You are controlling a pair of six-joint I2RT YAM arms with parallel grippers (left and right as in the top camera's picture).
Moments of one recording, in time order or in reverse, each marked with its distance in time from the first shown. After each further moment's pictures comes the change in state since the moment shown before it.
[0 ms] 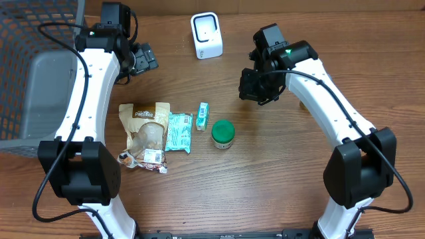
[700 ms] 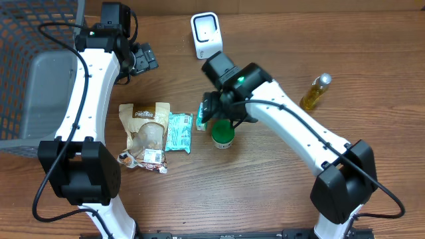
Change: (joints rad) left arm 0.000 0.000 0.000 0.000 0.000 0.000; right arm 0.314 -0.019 -0.002 -0.067 0.350 0.245
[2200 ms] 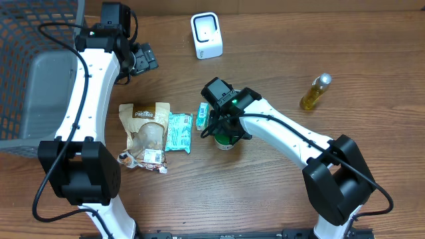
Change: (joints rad) left arm 0.000 0.000 0.000 0.000 0.000 0.000; right arm 0.019 0.000 -0.288 0.242 0.026 0.098
